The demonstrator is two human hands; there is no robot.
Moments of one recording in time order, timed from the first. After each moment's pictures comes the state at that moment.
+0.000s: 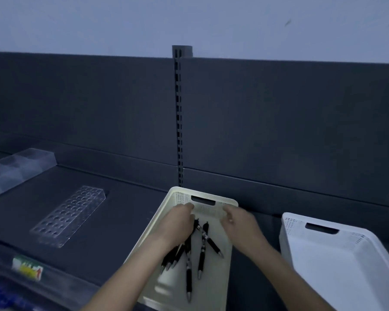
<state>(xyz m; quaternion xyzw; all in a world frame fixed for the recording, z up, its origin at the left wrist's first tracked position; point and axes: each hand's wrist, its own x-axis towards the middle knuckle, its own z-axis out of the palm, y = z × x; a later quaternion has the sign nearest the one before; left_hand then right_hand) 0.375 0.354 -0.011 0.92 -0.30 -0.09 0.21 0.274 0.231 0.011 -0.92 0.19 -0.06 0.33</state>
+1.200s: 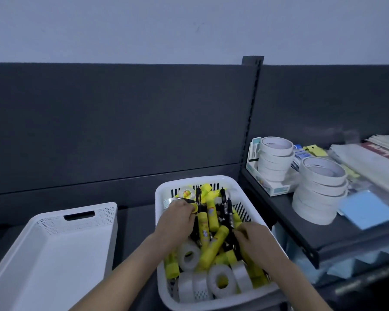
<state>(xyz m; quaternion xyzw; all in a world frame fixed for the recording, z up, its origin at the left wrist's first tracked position) 0.011 -0.048 -0.014 0.79 -0.58 -0.06 0.18 -0.179 -0.124 -0.022 -0.88 0.43 -0.09 0.18</state>
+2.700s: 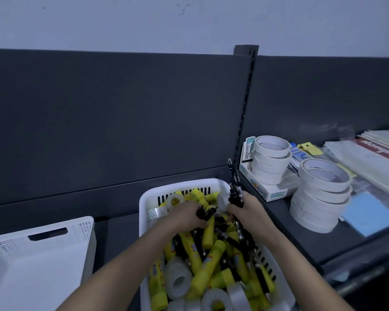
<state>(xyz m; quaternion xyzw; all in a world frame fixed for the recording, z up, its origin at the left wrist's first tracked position) 0.020 -0.128 -0.016 0.77 -0.58 -0.26 0.10 -0.148 -0.173 0.016 -0.75 0.43 -0.25 0.43</state>
